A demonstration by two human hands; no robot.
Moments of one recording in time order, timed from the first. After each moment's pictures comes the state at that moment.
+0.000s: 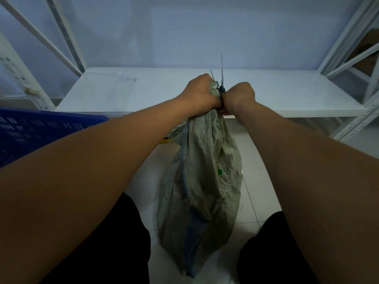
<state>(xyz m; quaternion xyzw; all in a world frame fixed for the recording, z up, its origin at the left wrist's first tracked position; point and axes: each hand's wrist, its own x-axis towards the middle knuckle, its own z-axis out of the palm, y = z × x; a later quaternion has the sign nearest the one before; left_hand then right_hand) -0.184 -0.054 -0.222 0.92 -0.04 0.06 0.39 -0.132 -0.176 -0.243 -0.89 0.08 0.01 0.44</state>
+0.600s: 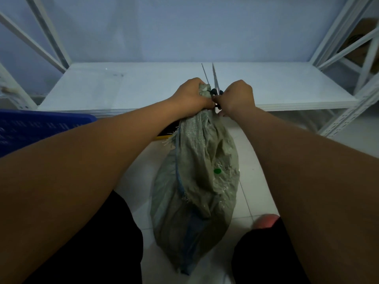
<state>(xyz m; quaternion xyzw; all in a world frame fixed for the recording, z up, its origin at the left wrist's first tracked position) -0.172 -0.066 -0.247 0.90 -0.03 0.02 0.43 -0.137 -0.207 -0.257 -0.93 0.04 -0.04 0.37</state>
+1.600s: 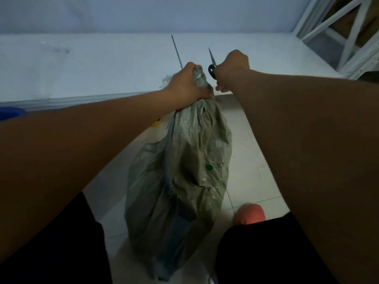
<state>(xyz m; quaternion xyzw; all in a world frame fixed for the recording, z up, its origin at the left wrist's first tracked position) -0.084 -0.132 -0.316 0.88 -0.09 -0.01 0.46 -0.037 -0.269 -0.281 -0.94 0.13 -0.01 0.32</state>
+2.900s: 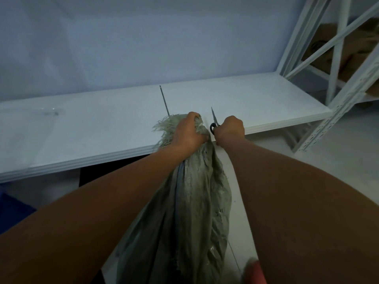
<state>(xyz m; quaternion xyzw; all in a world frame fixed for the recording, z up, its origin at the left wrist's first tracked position) -0.006 -0.188 -0.347 0.87 -0.09 0.07 0.47 0.010 -0.319 -0.327 -0.92 0.19 -0.02 0.34</state>
